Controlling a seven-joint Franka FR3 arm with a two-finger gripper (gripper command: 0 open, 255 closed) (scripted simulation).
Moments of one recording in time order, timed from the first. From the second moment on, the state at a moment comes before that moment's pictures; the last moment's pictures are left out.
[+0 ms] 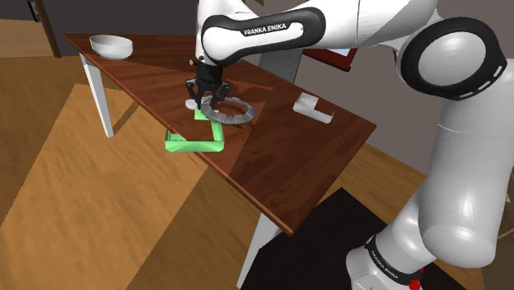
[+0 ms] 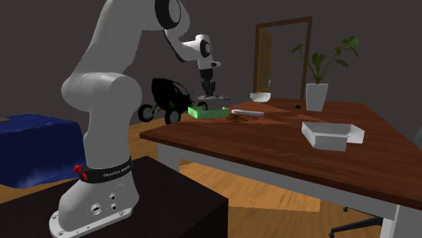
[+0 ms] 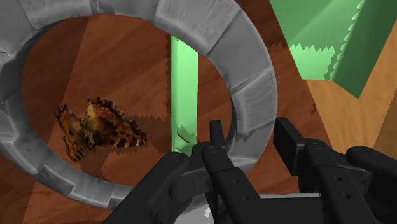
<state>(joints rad) 0.22 0.42 0.15 -1.54 -0.16 2.07 0.76</state>
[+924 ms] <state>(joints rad) 0.36 0.82 0.14 -0.95 -0.21 1.86 0.84</state>
